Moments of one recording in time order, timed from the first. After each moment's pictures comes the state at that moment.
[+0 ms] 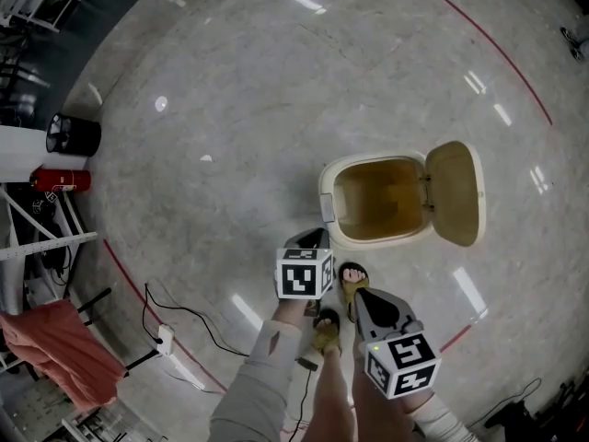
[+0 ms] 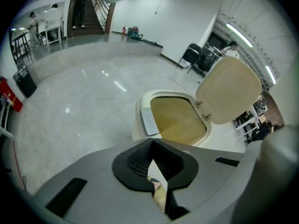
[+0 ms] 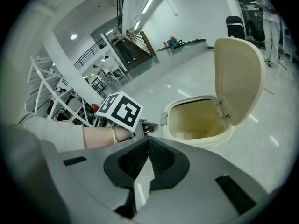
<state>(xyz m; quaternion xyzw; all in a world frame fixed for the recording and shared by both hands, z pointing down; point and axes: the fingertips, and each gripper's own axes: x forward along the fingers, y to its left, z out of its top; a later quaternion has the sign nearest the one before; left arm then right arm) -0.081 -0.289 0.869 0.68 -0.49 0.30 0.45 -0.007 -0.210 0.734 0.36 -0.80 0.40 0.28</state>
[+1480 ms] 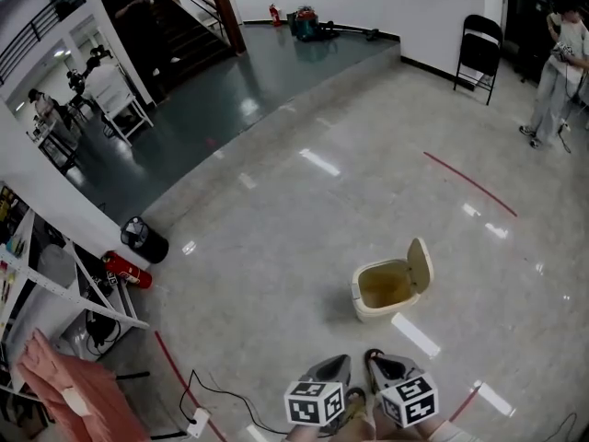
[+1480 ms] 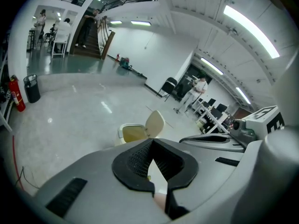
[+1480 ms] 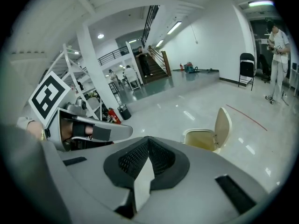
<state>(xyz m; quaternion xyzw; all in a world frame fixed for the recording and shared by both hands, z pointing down) -0.084 -0.082 0.513 0.77 -0.49 0.15 0.39 -0.030 -0.079 0.501 0.37 -0.86 0.26 0.24</state>
